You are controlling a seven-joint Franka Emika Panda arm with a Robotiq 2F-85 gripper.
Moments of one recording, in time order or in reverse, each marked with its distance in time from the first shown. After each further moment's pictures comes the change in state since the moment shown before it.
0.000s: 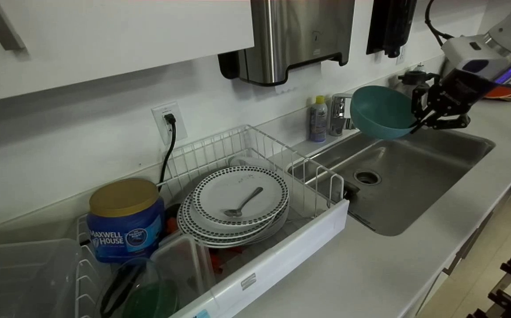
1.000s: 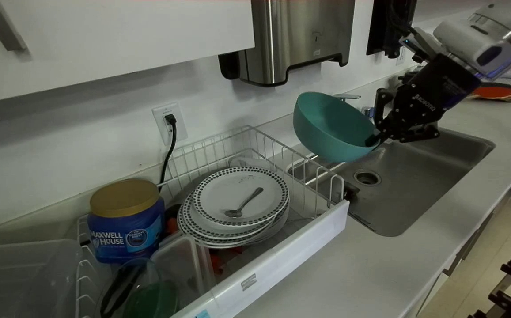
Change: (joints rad) arm 0.512 -0.021 -0.099 0.071 0.445 0.011 -0.505
